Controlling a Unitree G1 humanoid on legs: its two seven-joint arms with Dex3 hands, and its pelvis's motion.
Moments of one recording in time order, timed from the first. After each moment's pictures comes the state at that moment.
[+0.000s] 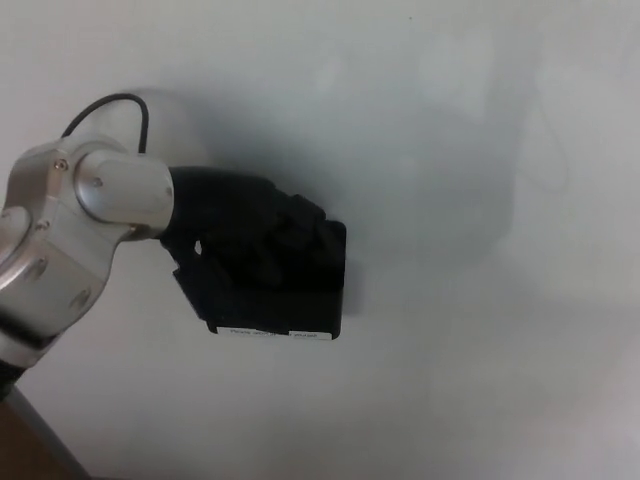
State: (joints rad) left_arm -0.76 0.73 -0.53 -0.16 0.16 0.52 -0.99; right_arm 0.10 -0.07 0.07 1.07 -0.19 -0.83 -0.19
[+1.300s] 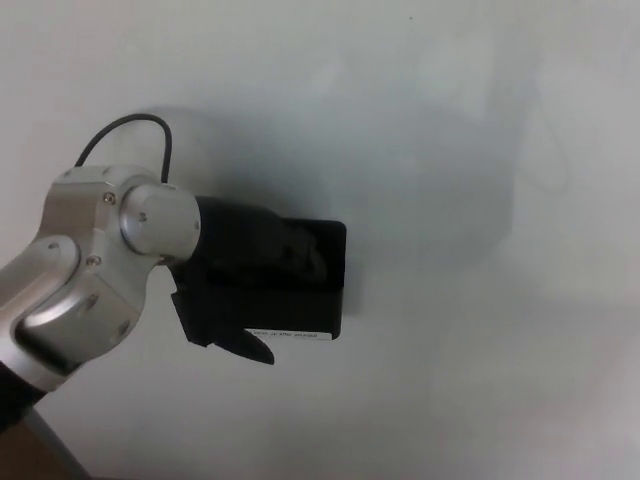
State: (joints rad) left_arm -0.77 0.72 -0.66 -0.19 0.34 0.59 -0.99; right_arm 0.09 -0.07 0.07 1.07 -0.20 -0.83 -0.19
